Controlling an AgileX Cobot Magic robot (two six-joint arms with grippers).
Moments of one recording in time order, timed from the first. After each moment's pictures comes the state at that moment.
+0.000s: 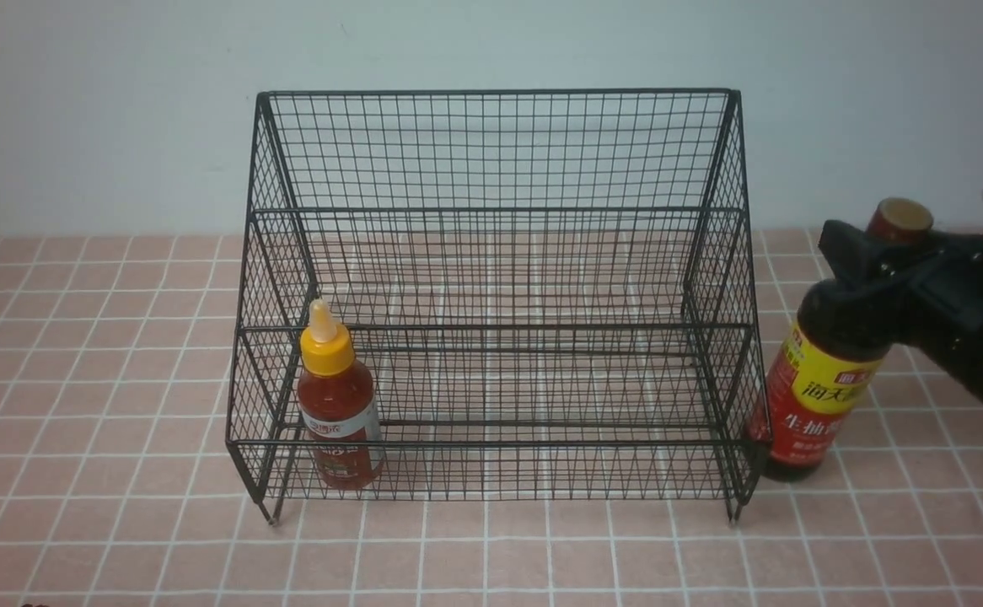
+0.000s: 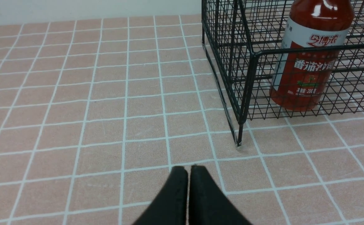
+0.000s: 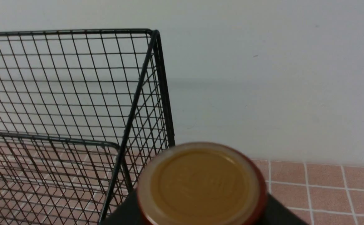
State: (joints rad) right arm 0.22 1.37 -0.57 0.04 -0.47 0.07; left arm -0.11 -0.01 0.02 -0.04 0.39 0.03
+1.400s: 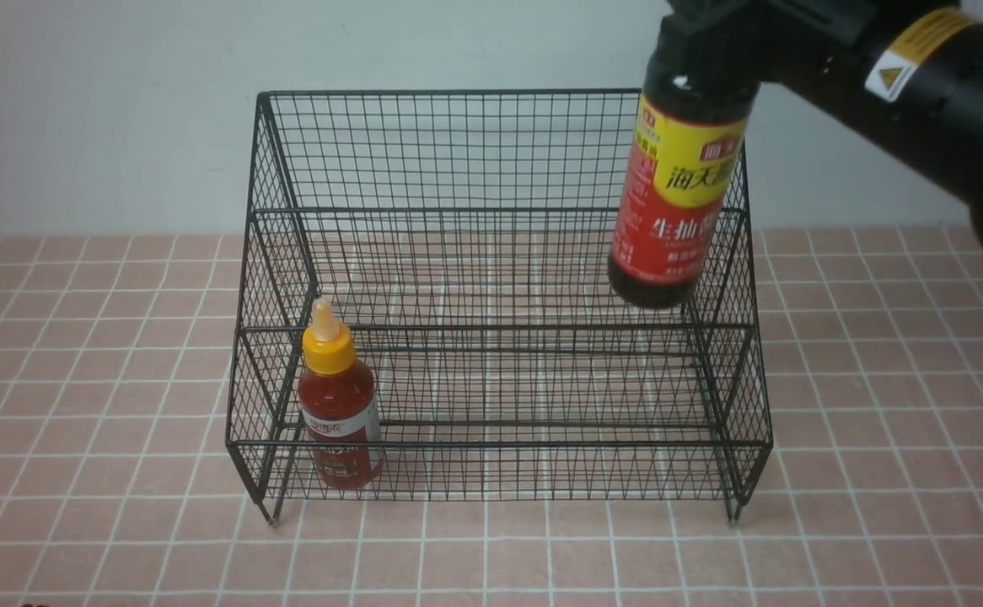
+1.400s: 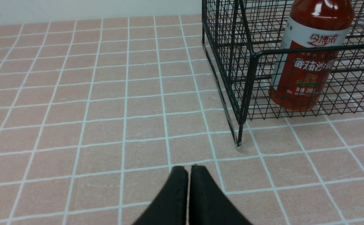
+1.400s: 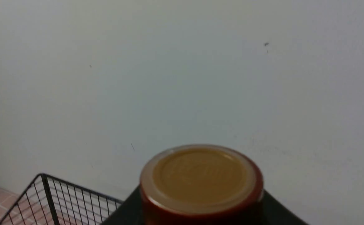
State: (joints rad) right arm 0.44 1.46 -1.12 -0.10 -0.21 0.17; left arm -0.11 -0.01 0.02 -0.04 0.39 0.03
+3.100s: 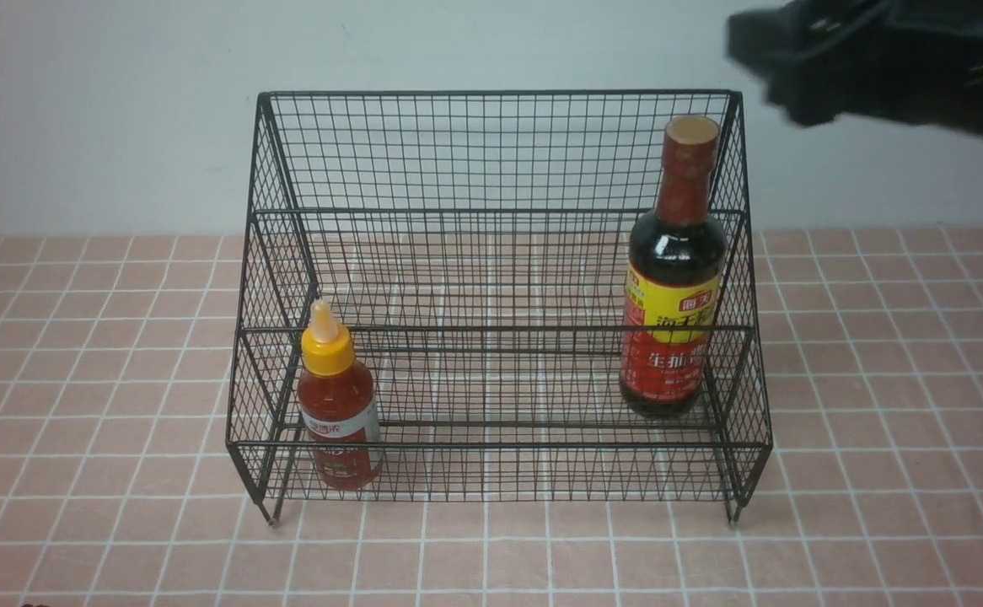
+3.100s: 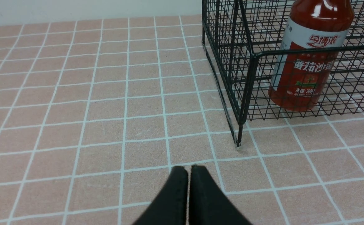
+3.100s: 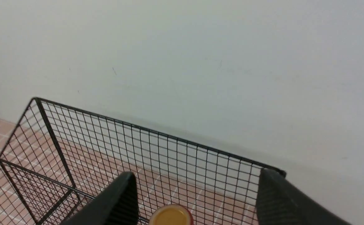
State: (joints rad) right arm 0.44 1.15 -1.13 -0.12 0.36 0.17; left arm -0.11 -0.01 0.02 -0.04 0.39 0.03
